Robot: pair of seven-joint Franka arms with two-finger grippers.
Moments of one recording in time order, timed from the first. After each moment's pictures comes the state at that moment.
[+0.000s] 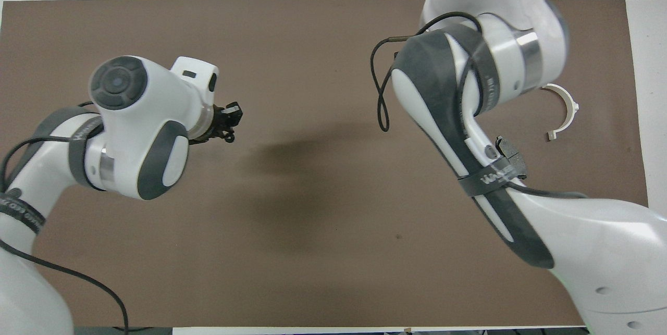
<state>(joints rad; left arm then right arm) -0.36 0.20 -0.07 -1.89 -0.05 2.13 -0.83 0.26 0.57 0.04 -1.05 -0.04 1.53 0.29</state>
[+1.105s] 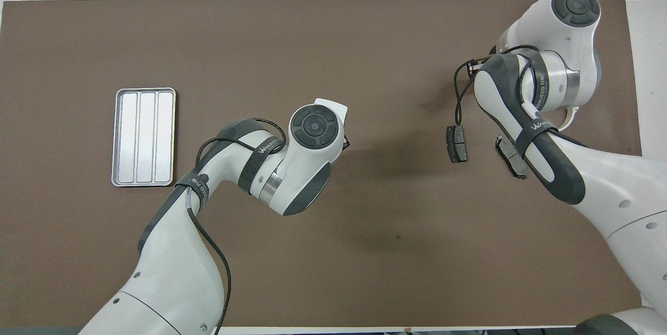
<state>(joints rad) -0.65 0.46 -0.05 -1.77 0.00 2.21 -1.10 0.02 0.63 0.04 -1.48 -0.06 2.14 -0.02</state>
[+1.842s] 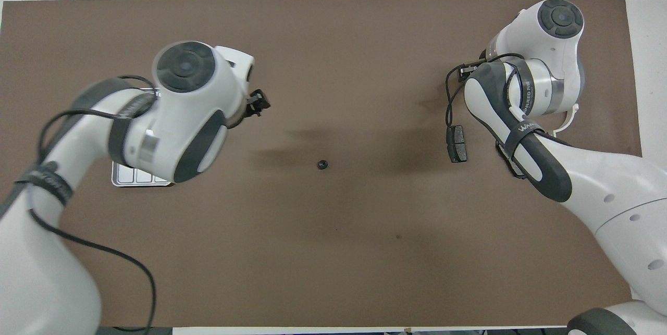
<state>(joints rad) -0.38 0.25 0.00 -1.76 0.08 1.99 -0.81 0.03 0.65 0.05 -1.51 -0.06 2.21 -0.02</state>
